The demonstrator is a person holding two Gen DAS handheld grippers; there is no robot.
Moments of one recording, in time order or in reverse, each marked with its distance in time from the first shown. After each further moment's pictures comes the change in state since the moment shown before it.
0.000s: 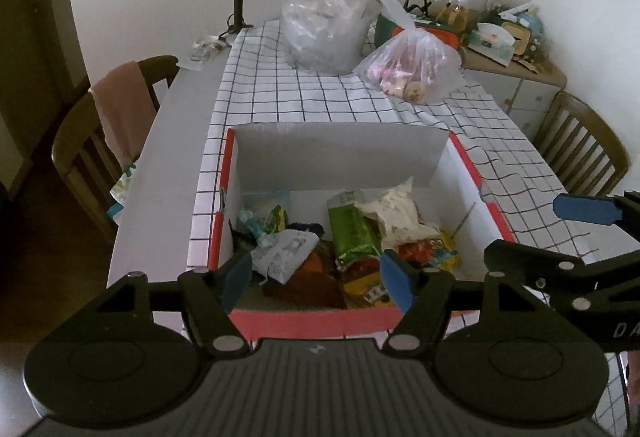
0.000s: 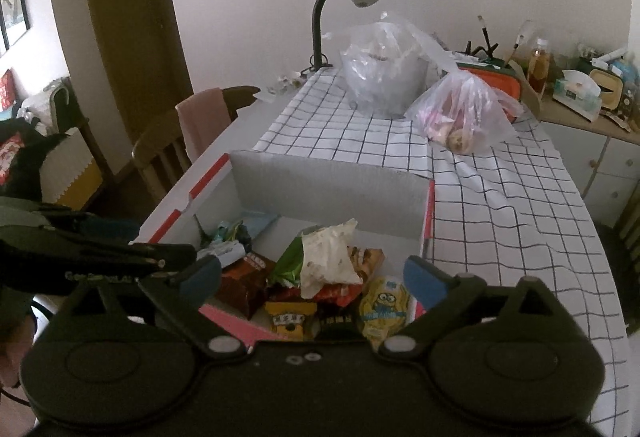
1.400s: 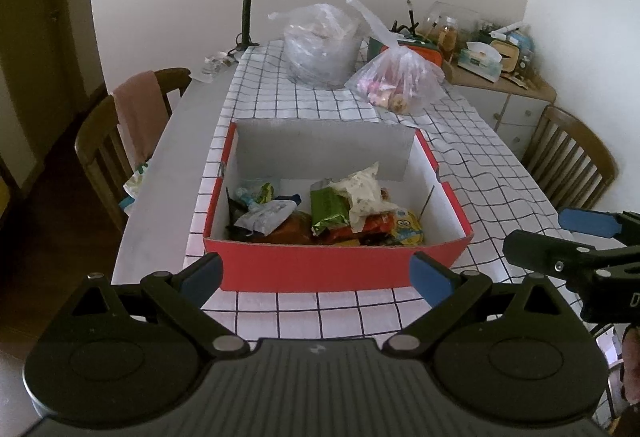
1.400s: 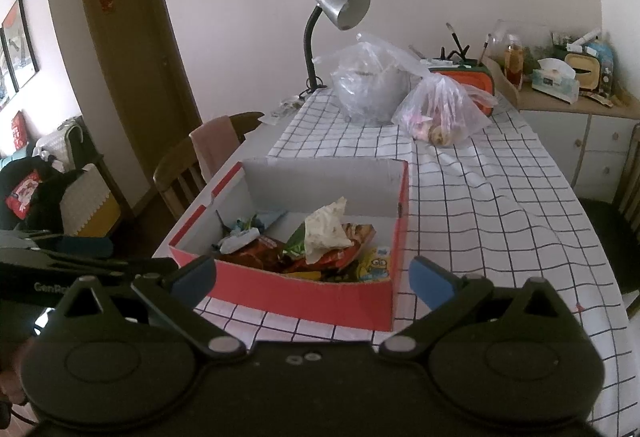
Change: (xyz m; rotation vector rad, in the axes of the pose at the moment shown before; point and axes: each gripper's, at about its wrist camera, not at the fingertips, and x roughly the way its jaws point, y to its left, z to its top) left arm -0.064 -0.030 -0.048 -0.027 -0.071 0.020; right arm -0.075 -0.016 -0.045 0.089 -0.082 0.036
